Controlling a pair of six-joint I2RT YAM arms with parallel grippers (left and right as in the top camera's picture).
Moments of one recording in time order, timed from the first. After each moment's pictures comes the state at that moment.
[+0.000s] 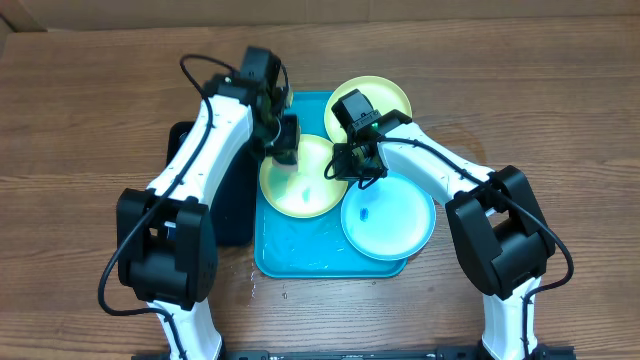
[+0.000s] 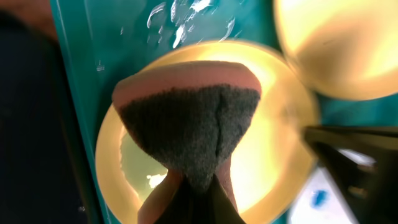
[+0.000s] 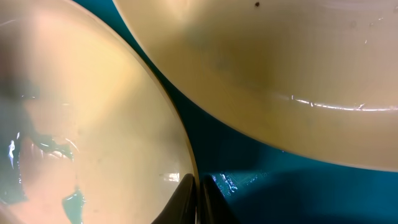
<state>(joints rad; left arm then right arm) -0.25 1.98 1.58 -0.98 0.19 -0.23 0.55 2.10 1.51 -0.73 -0.12 0.51</state>
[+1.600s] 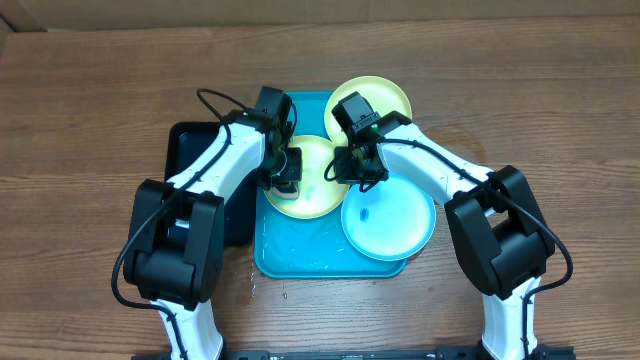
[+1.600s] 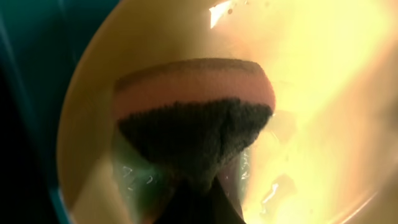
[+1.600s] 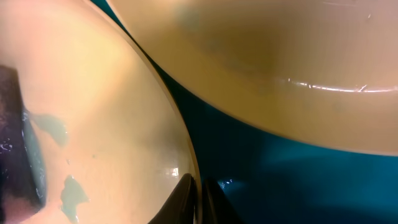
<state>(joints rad) -0.29 1.99 1.35 -0.81 0.12 -0.28 0.55 2.10 1.50 -0.76 -0.12 0.51</state>
